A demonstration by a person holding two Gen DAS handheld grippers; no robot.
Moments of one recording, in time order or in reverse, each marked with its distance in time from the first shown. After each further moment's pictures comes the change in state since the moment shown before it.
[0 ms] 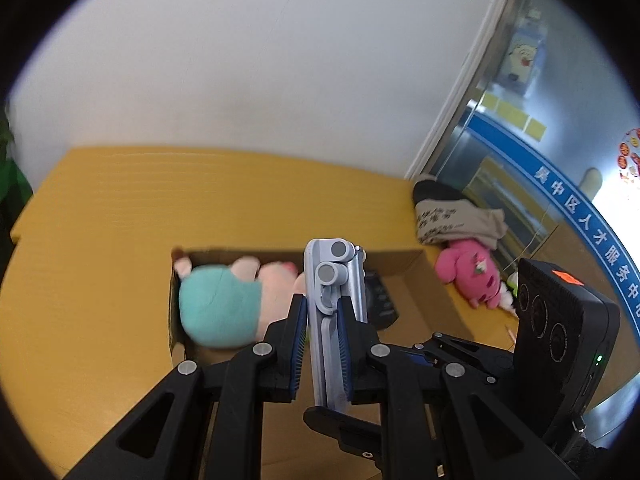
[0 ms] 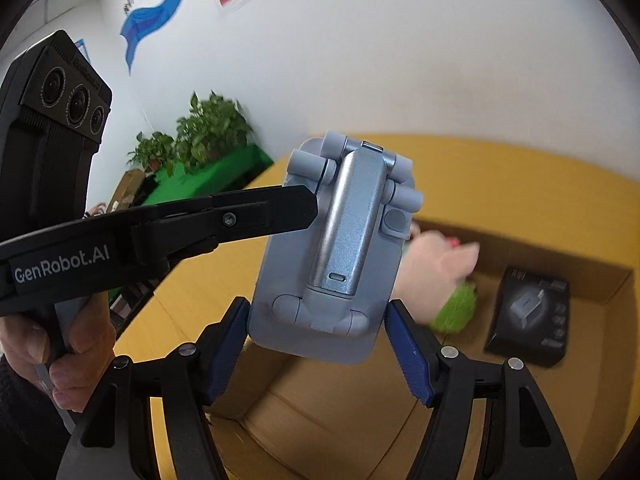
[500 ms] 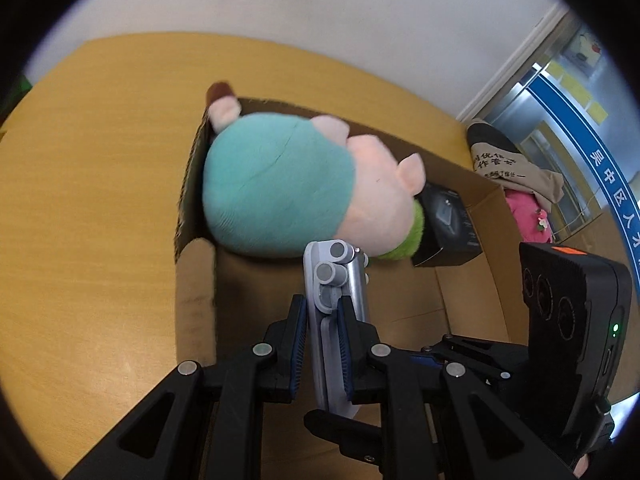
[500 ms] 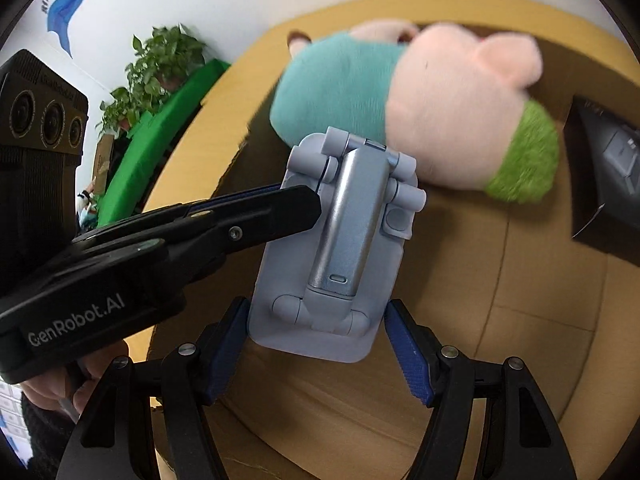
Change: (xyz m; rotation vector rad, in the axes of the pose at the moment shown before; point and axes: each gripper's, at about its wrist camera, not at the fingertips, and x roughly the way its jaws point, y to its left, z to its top) left arm 0.083 0.073 -0.053 -0.145 0.241 0.040; right arm 0.113 -0.035 -0.053 0.203 0.364 0.051
